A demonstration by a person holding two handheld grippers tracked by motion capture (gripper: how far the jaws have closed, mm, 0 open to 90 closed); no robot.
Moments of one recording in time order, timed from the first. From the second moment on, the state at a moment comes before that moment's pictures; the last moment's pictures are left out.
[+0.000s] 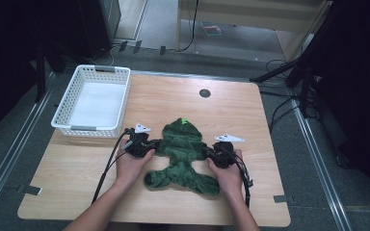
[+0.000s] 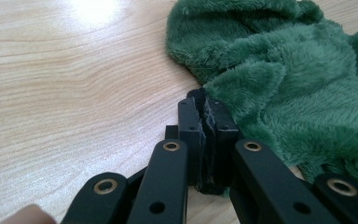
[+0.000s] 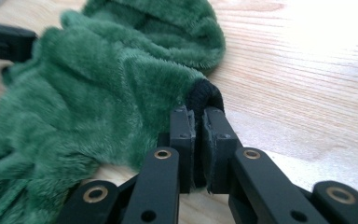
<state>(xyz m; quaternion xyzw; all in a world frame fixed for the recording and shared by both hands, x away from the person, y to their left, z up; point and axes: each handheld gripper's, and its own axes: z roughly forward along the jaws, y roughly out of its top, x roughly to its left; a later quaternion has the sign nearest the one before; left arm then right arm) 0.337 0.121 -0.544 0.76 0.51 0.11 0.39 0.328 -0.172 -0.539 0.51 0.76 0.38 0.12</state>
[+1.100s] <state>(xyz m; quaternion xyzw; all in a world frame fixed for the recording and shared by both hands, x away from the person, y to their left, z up) 0.321 0.152 -0.506 0.68 0.49 0.16 0.51 0.330 -0.176 -0.514 0.48 0.72 0.48 0.16</state>
